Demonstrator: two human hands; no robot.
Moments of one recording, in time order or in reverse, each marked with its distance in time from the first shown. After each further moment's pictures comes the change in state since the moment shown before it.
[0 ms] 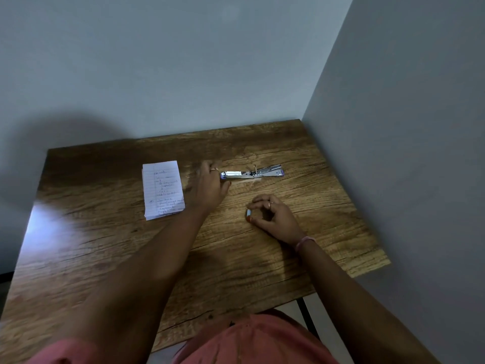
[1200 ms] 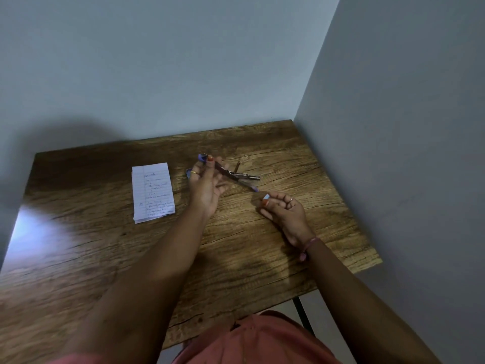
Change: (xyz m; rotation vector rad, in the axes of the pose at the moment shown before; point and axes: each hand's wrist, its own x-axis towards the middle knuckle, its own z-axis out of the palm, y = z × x) left_hand 0.000 0.035 0.002 -1.693 0.063 -0.509; right_hand -0.006 0.007 -0.022 1.088 0.224 0.342
